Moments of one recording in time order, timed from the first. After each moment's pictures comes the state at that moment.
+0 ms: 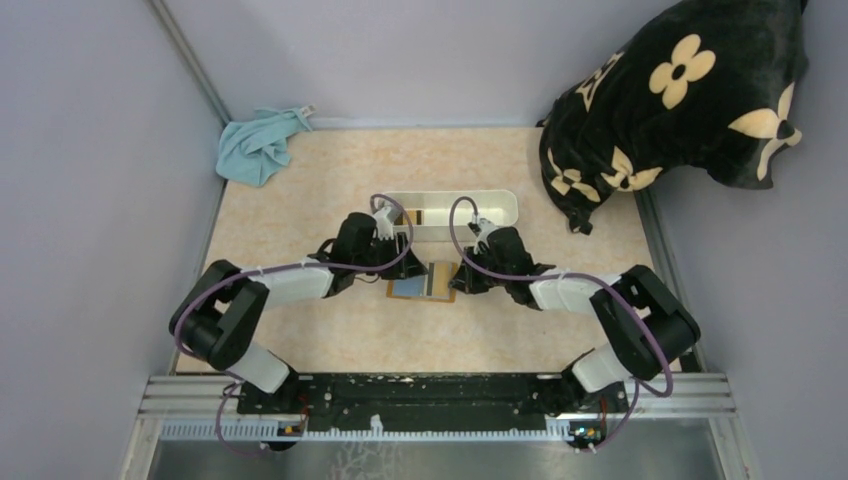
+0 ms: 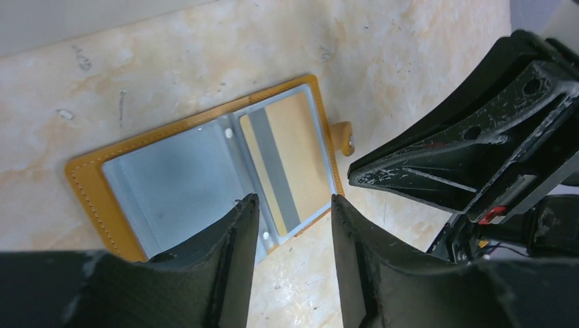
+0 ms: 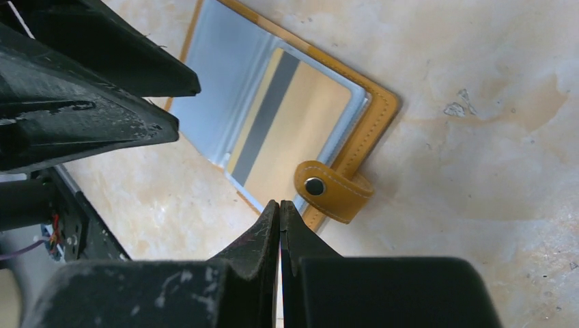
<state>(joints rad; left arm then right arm) -0.62 1.54 0.67 0.28 0.36 -0.60 0.59 1.44 0.53 0.27 -0.35 0.52</state>
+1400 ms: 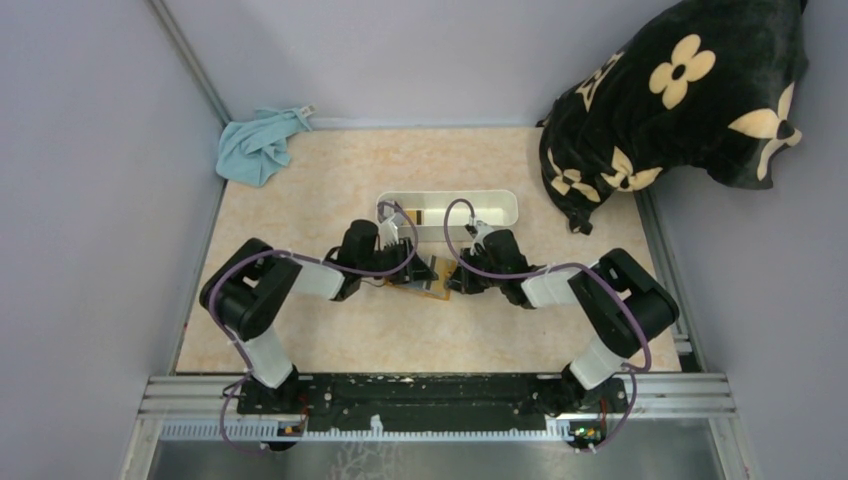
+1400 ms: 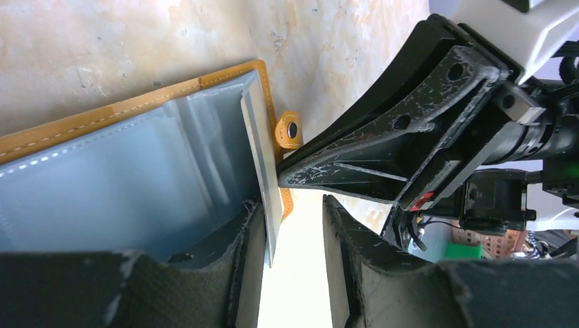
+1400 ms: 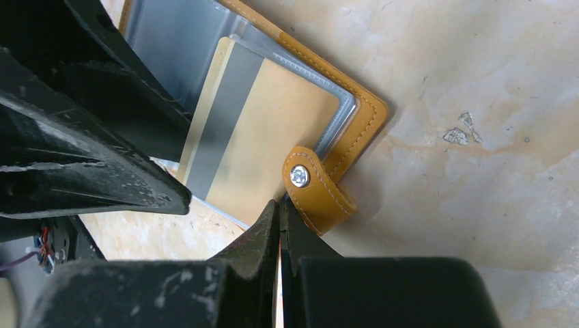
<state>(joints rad) -0.59 1.75 0.61 0.65 0.59 -0.79 0.59 1.60 0.52 0.43 -0.35 0.54</state>
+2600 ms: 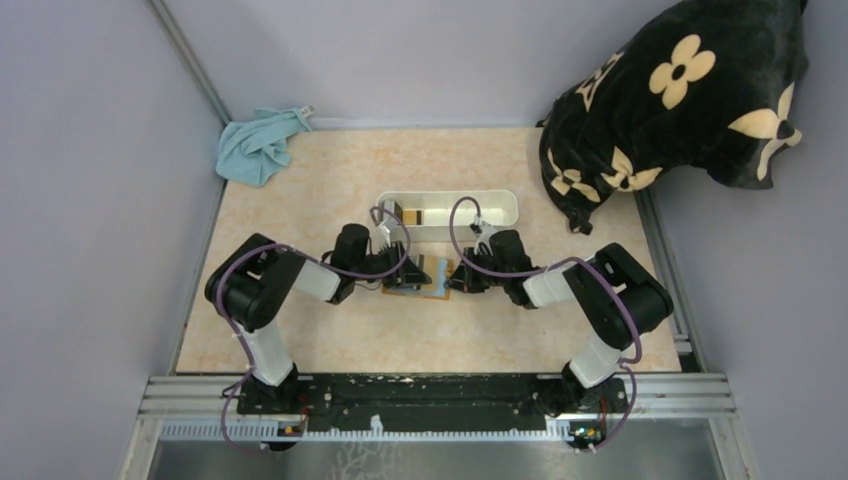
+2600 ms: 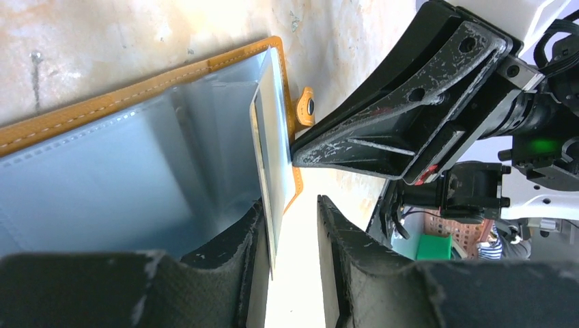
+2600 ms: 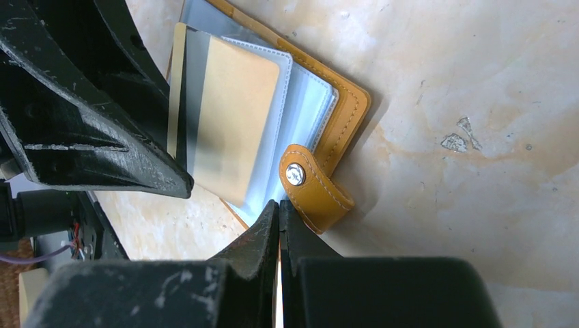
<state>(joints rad) -0.52 1.81 0.57 0.75 0.69 -0.84 0.54 1.64 0.50 0.53 -0.44 0.58</state>
